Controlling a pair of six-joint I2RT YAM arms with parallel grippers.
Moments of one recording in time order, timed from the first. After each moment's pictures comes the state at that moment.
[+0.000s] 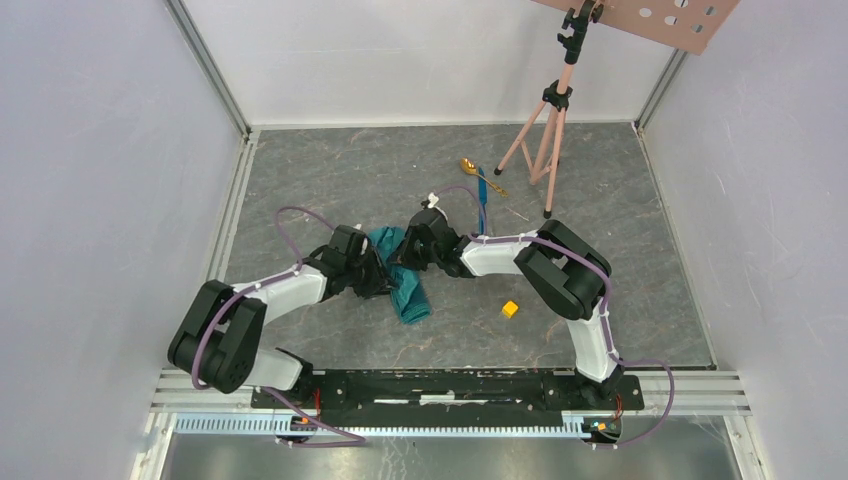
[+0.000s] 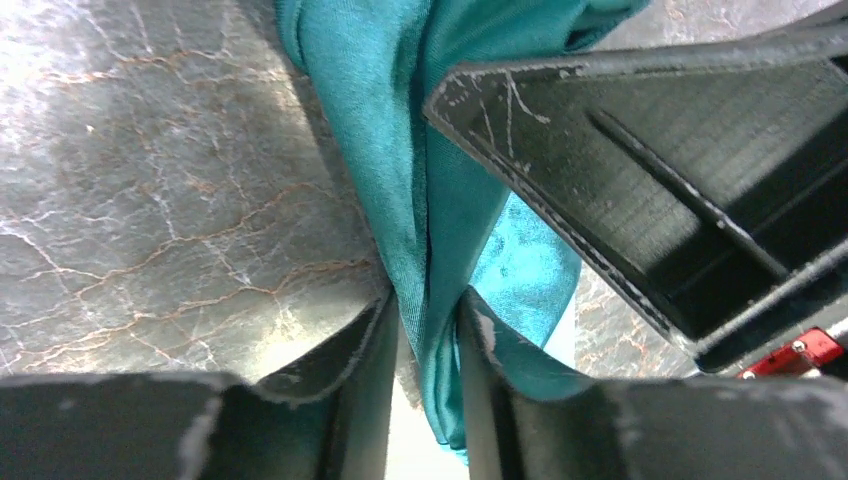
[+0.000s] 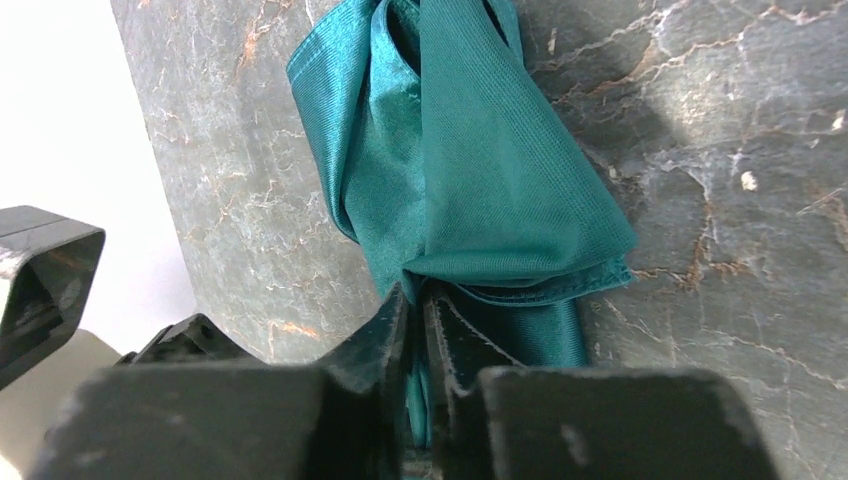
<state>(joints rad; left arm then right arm) -0.44 1.38 0.55 -0.12 0.22 -0.79 0.86 2.05 1.17 0.22 -0.05 1.11</state>
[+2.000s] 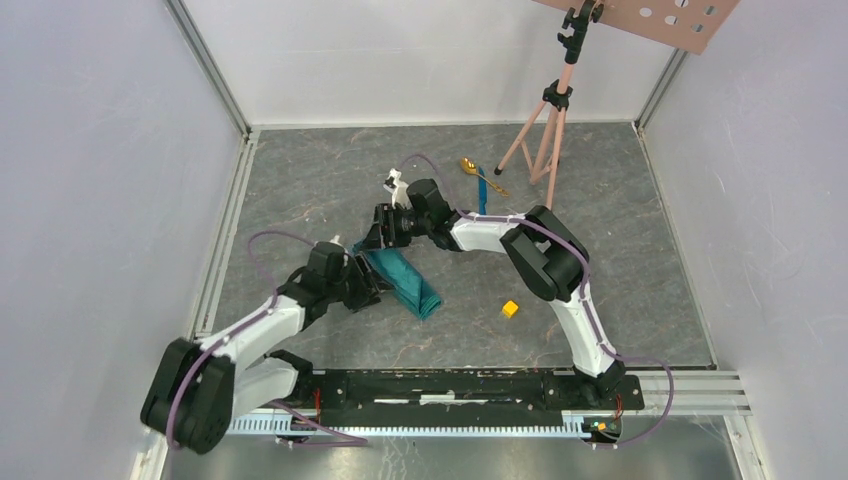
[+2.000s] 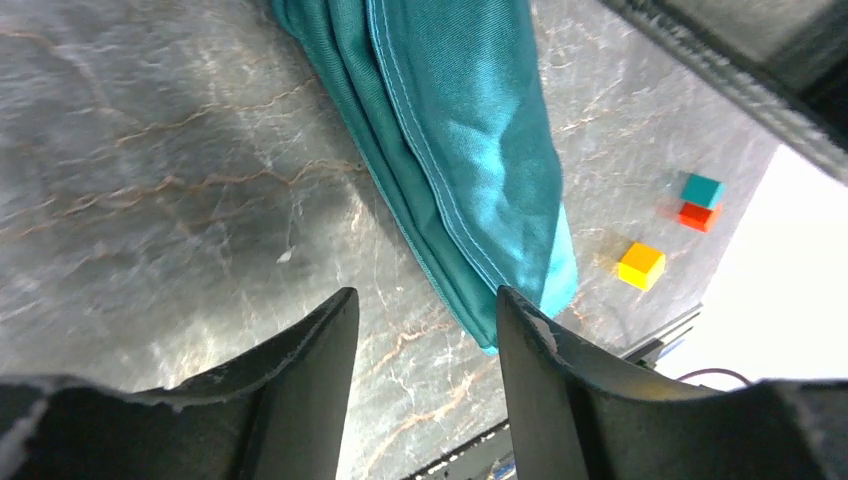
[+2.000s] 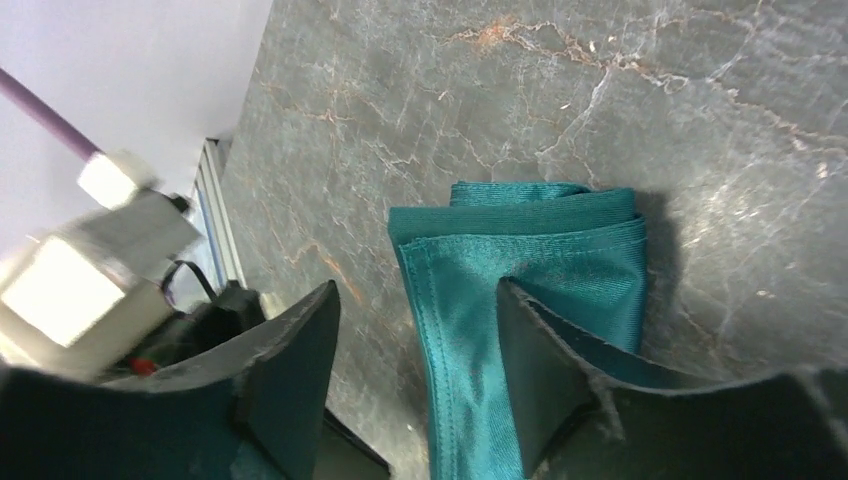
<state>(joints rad) -0.41 1.14 0.38 -0.06 0.26 -0.93 0.77 2.24 1.45 0.31 -0.56 0.69</state>
